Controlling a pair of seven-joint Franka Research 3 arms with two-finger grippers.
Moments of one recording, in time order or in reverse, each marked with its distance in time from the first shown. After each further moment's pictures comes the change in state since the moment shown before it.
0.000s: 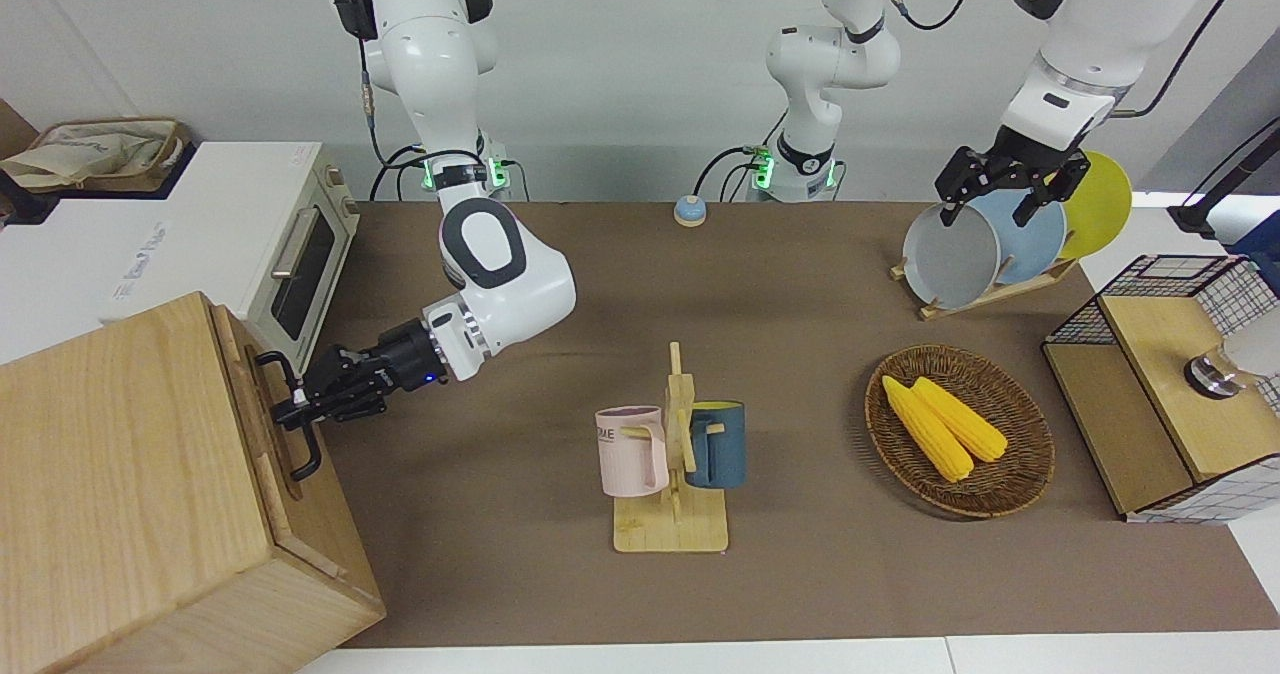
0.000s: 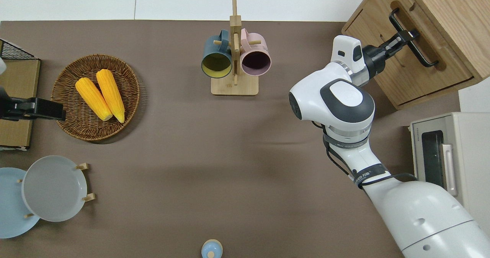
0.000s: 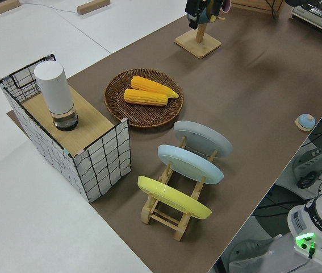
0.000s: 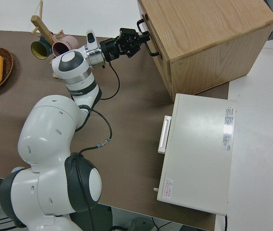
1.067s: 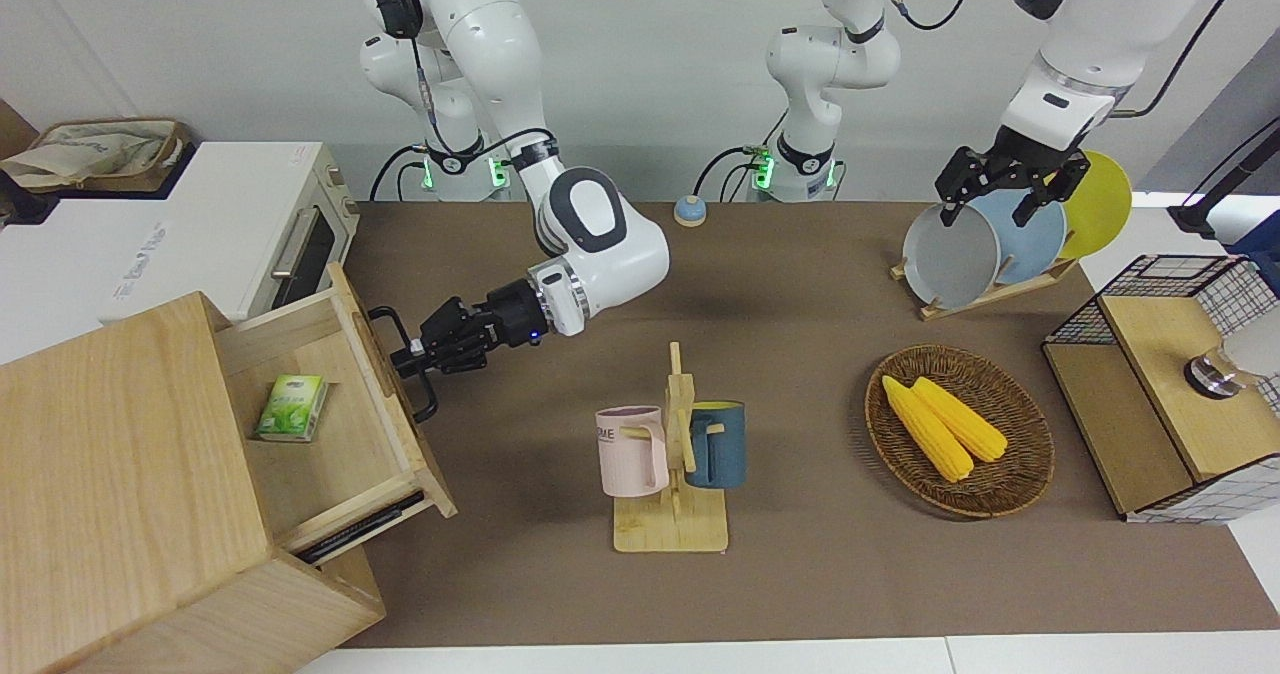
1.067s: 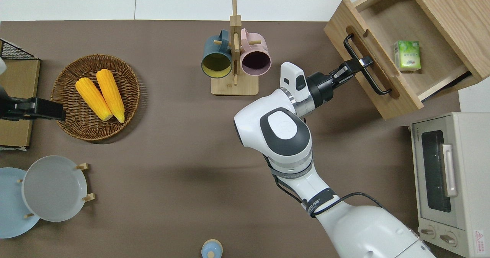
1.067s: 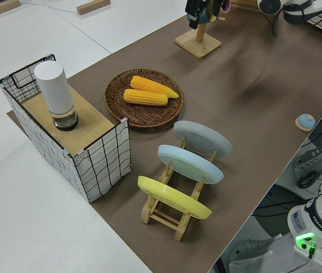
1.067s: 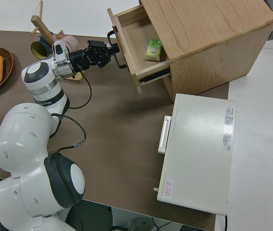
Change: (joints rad) left arm 0.000 0.000 0.000 0.000 0.000 0.000 0.000; right arm 0.170 -0.005 0.076 -0.017 0.099 -0.257 0.011
